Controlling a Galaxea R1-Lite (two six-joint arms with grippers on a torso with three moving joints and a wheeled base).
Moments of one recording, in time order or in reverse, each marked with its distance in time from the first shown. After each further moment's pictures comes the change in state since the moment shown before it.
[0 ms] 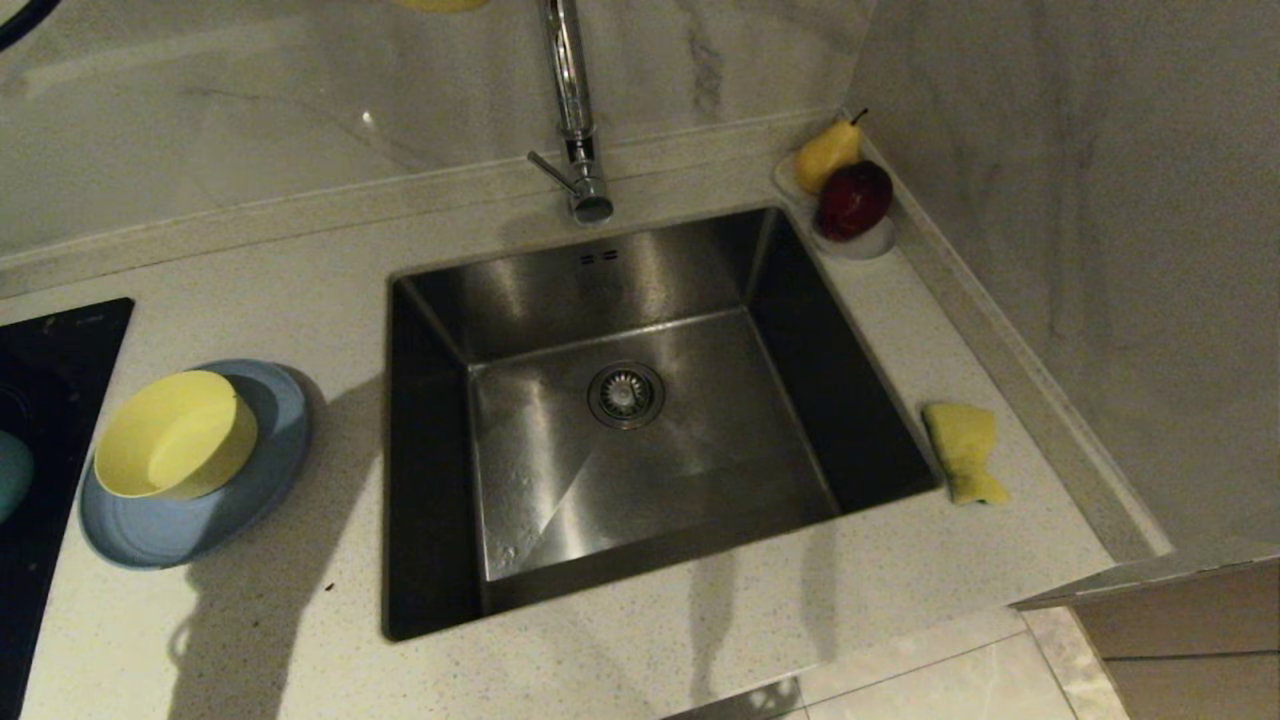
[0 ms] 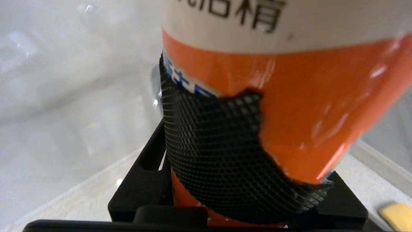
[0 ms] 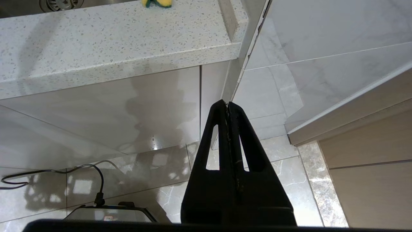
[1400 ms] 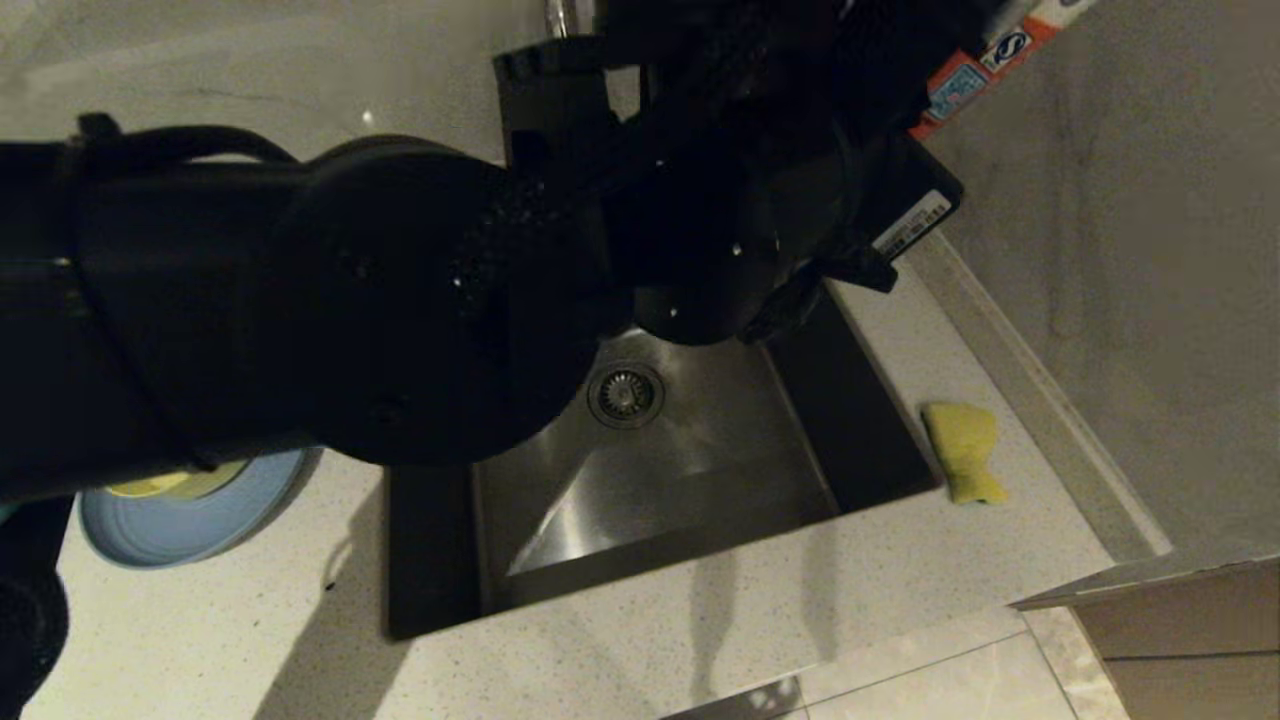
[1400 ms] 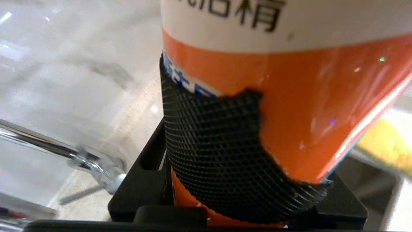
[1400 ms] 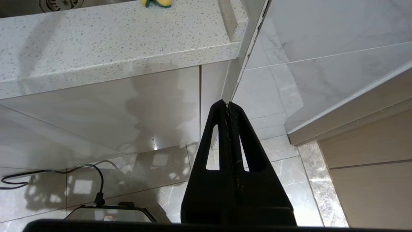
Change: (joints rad) left arm -0.253 0.372 -0.053 -0.083 0.129 0.323; right arm 0.000 0.000 0.000 0.000 0.000 0.000
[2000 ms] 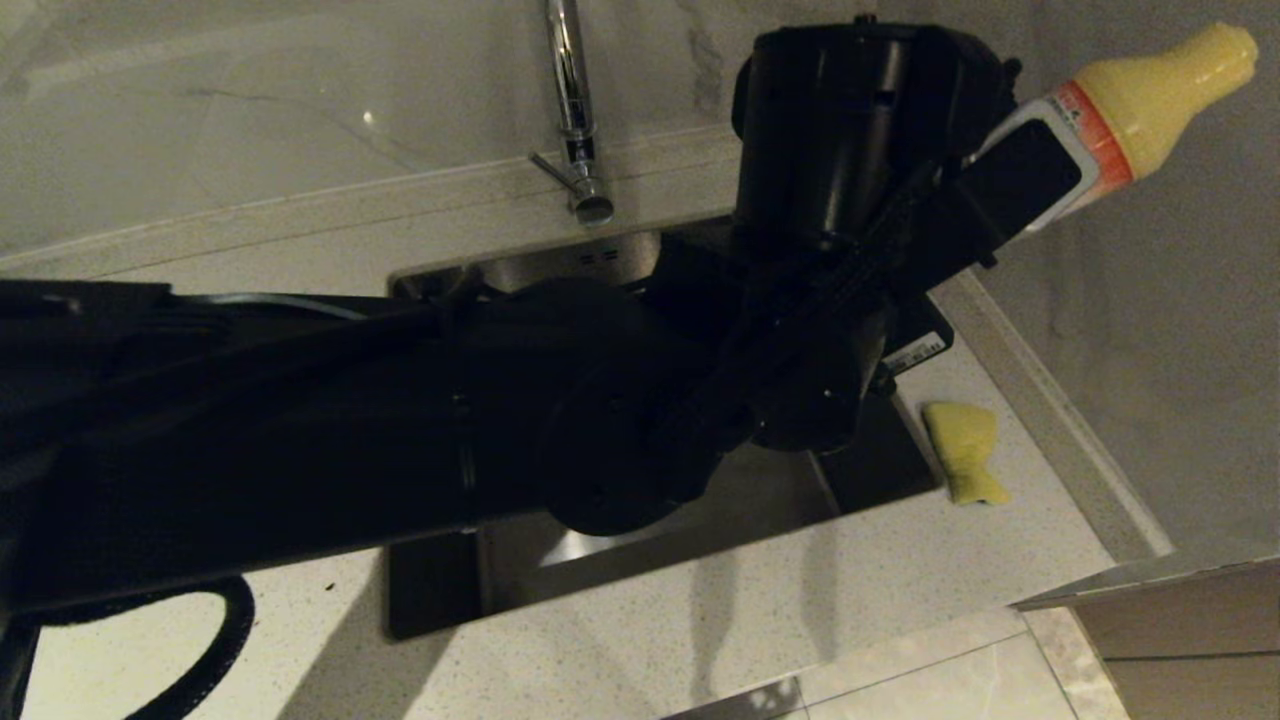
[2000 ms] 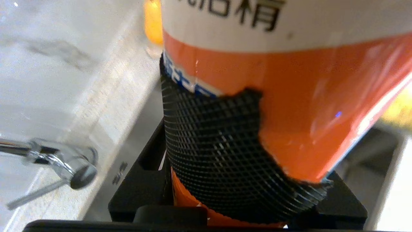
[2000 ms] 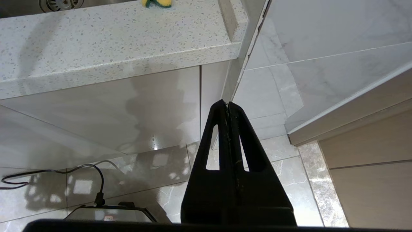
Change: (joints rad) left arm 0.001 0.126 0.007 0.015 0.039 0.032; right arm 0.000 0.000 0.000 0.000 0.000 0.000
